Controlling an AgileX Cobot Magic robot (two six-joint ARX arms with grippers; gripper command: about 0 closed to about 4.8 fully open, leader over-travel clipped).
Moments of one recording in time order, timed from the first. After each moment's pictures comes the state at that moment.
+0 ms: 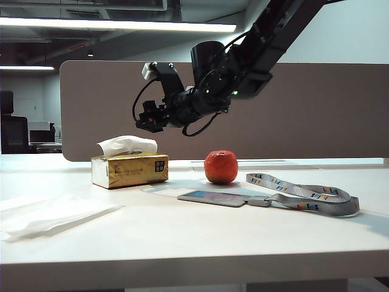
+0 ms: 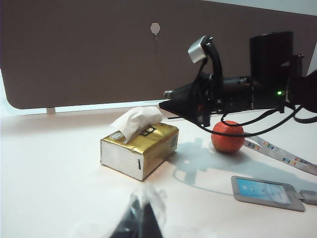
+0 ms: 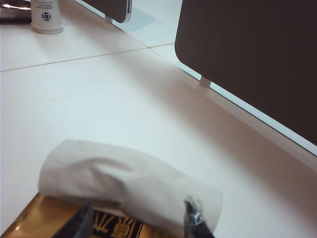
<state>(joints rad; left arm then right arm) 0.00 0.00 0.01 0.12 0.36 -0.06 0.54 2.36 1.83 0.36 -0.36 -0.24</state>
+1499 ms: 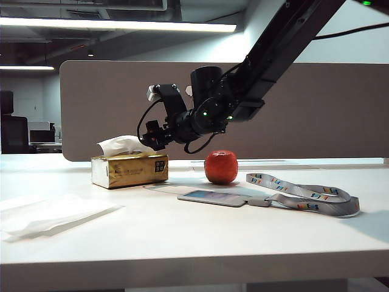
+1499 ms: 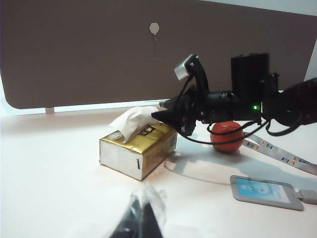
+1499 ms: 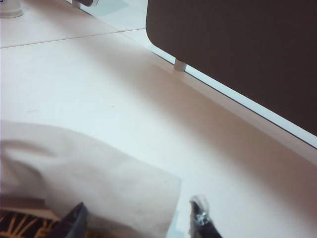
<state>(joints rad) 0.00 0.00 0.01 0.12 0.36 -0.06 0.52 2.53 2.01 0.35 -0.31 -0.24</state>
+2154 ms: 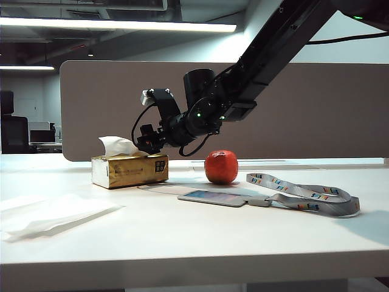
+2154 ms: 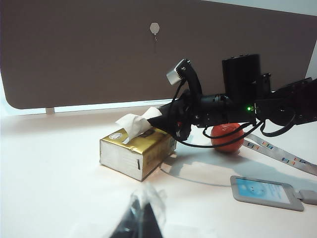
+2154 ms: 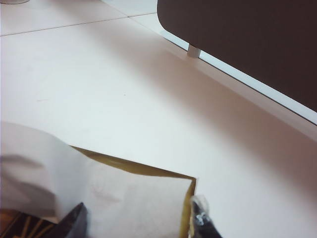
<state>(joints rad) 0.00 0.00 0.01 0.12 0.36 -0.06 0.53 2.56 2.09 0.25 -0.32 -0.24</state>
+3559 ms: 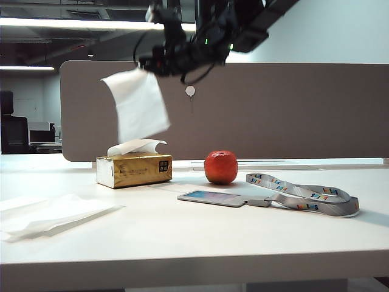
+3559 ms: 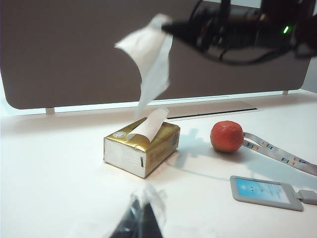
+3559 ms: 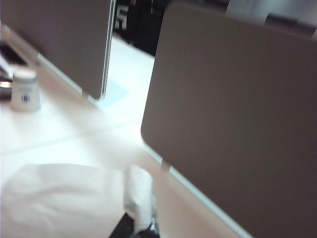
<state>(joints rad) 0.00 0.00 0.01 0.12 0.36 -0.06 0.53 2.31 2.09 0.27 -0.34 -0.24</state>
